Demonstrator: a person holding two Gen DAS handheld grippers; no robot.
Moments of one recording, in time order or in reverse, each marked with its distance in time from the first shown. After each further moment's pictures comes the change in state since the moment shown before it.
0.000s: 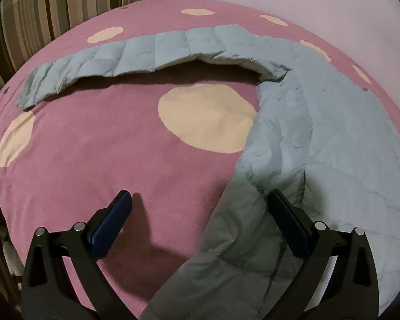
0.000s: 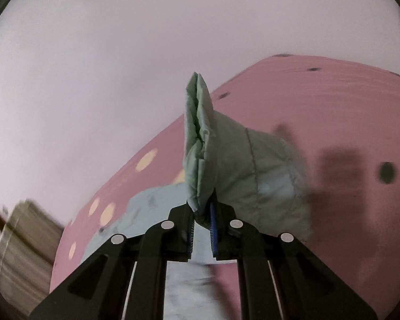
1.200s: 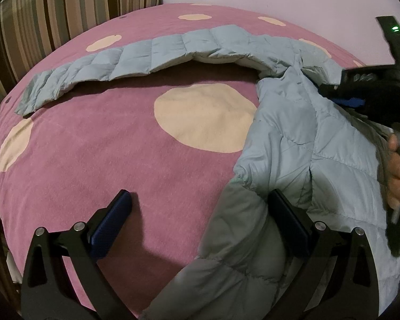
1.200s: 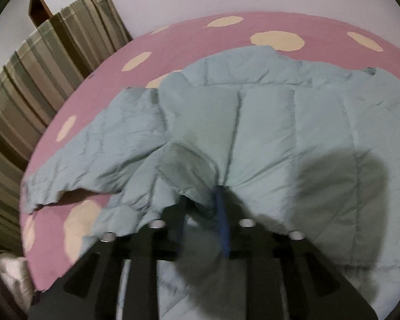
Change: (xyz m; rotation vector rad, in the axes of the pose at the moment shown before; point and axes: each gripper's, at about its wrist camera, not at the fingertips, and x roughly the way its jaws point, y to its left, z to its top) left arm 0.005 -0.007 -0.009 0.042 -0.056 0.039; right arm 0.157 0.287 -0.262 -0.684 0.675 0.307
